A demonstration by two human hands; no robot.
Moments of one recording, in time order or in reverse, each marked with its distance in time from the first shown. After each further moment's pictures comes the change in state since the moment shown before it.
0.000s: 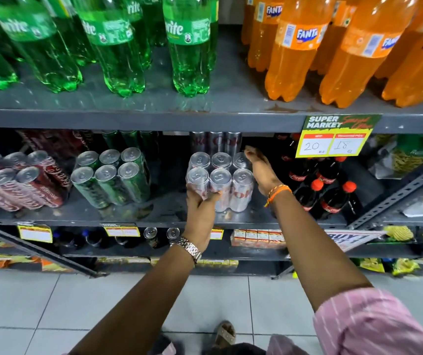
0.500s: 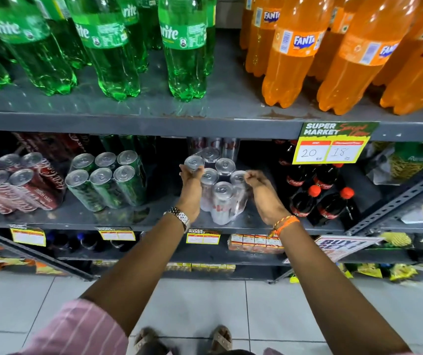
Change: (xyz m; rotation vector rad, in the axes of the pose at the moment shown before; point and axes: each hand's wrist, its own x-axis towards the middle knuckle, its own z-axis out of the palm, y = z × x) left_hand 0.076 0.024 0.006 -0.059 0.000 -0.093; right_hand -0.051 0.021 -0.004 0.075 -0.007 0.006
